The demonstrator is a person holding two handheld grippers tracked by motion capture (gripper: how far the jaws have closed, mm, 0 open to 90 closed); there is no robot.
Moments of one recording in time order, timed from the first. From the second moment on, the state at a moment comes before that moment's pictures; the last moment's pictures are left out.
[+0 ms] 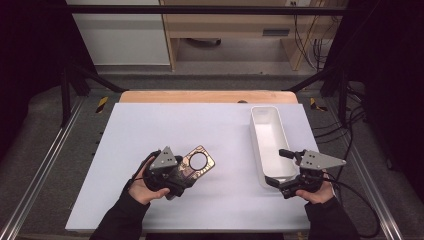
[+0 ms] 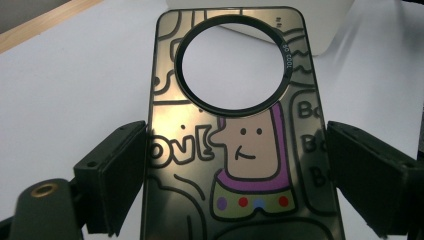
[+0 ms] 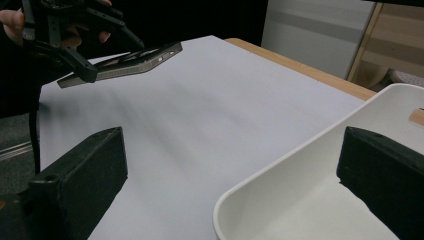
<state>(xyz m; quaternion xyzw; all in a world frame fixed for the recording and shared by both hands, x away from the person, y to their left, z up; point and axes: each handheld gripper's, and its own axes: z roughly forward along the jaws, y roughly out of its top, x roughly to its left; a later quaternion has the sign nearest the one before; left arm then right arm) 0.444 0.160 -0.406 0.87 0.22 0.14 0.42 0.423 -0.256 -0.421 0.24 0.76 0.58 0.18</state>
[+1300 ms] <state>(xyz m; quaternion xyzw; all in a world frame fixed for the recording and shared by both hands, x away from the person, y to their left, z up) 0.425 0.119 -0.406 0.89 0.14 0.13 0.41 0.419 -0.210 -0.422 0.16 0.81 0.54 0.14</state>
